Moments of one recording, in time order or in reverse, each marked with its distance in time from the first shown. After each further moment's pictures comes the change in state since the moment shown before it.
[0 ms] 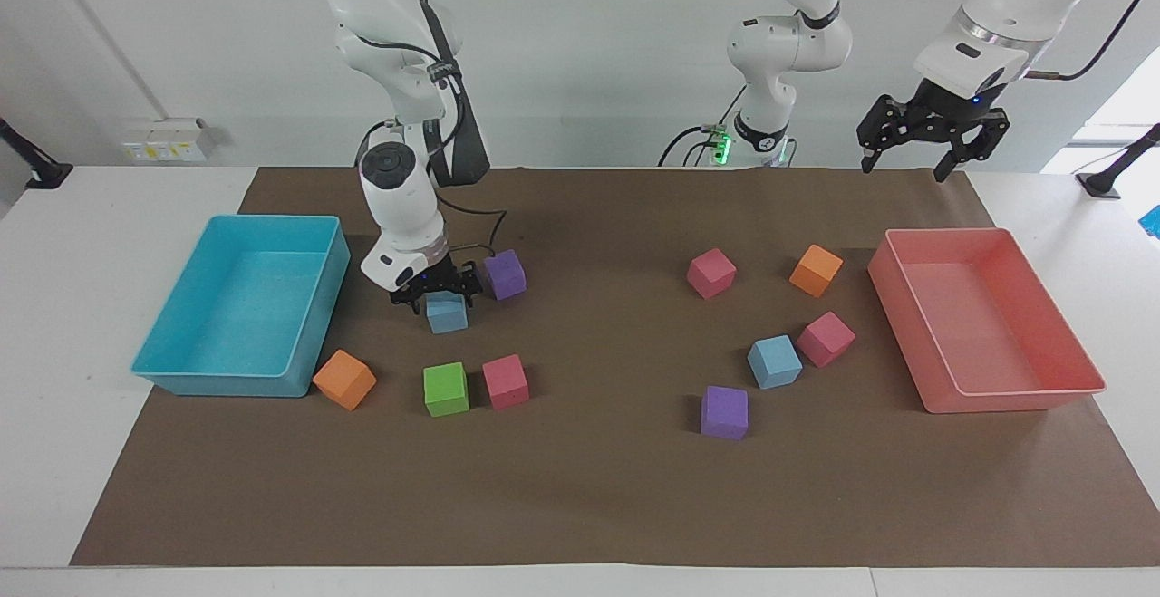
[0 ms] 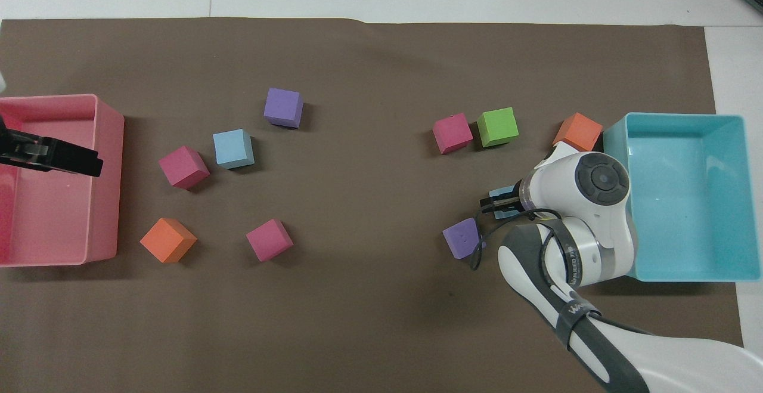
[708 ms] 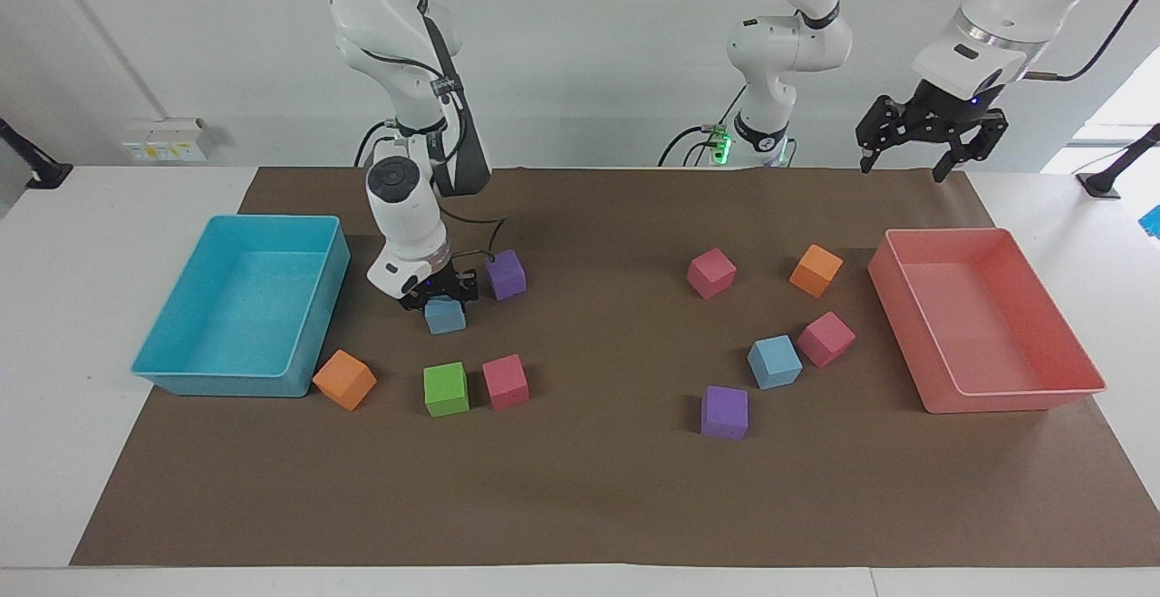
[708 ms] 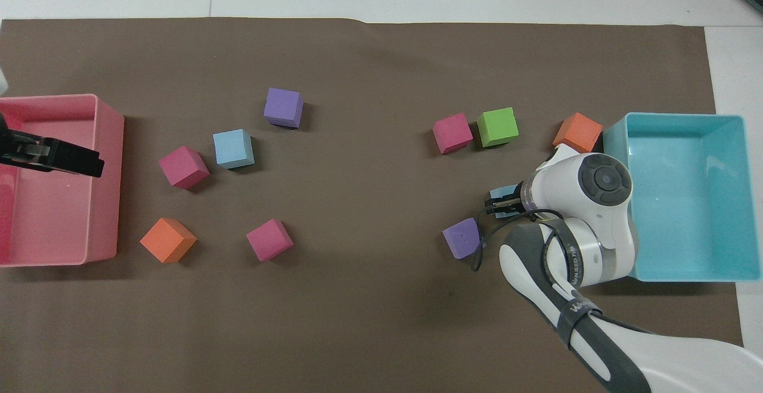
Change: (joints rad) left arm 0.000 0.000 -0.002 -0.001 0.000 0.000 0.000; right arm 0.000 -0.001 -0.002 -0.003 0.030 0.000 -0.008
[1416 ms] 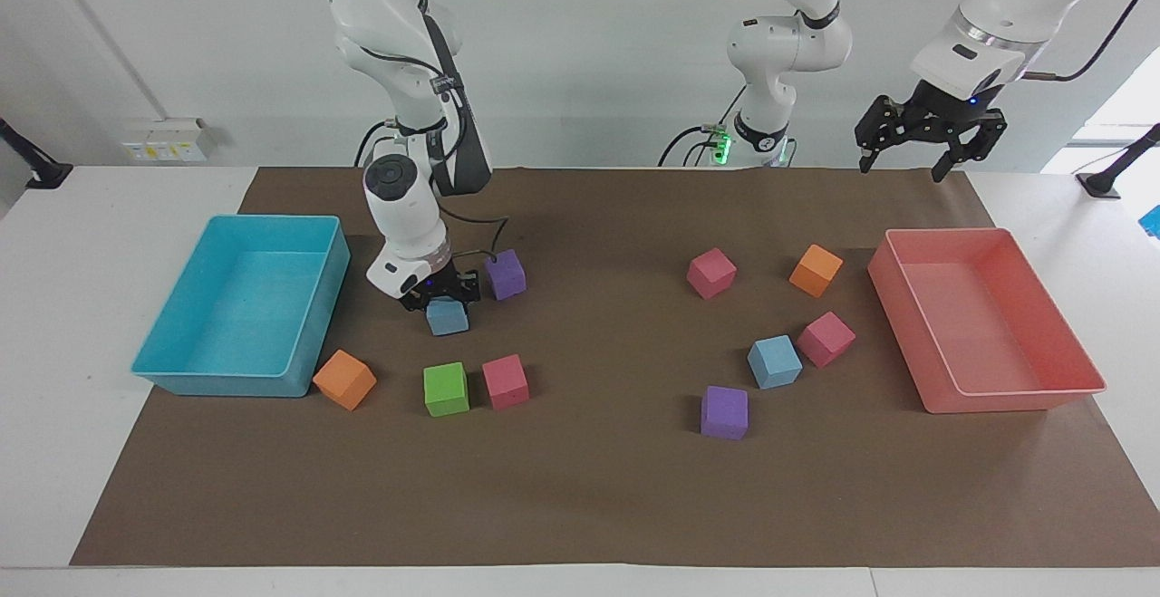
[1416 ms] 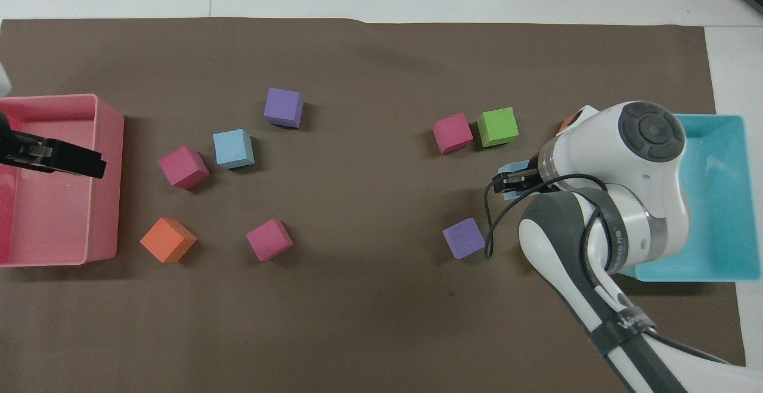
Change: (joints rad) left arm 0.000 -0.001 -0.003 -0.002 0.000 -0.001 0.000; right arm 0.002 -0.074 0.004 0.268 0.003 -0.368 0.046
